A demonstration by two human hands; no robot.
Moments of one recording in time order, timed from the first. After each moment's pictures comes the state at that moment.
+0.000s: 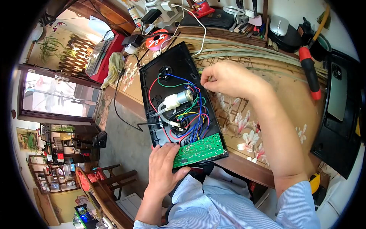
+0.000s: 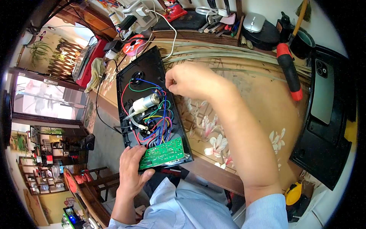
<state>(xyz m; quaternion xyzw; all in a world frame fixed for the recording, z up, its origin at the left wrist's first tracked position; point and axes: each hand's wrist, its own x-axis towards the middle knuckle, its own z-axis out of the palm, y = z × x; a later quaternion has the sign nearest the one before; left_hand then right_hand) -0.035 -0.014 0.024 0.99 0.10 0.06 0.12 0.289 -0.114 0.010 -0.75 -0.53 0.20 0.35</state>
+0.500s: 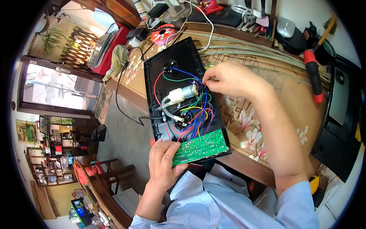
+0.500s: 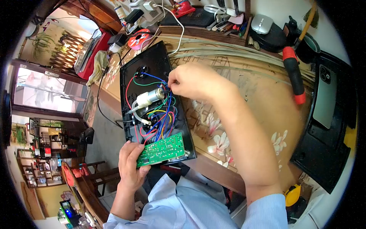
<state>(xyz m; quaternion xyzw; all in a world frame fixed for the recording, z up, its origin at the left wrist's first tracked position) -0.037 -0.011 0.014 0.97 0.05 0.17 0.14 0.278 -0.107 0.006 -0.75 -0.54 0.20 0.31</state>
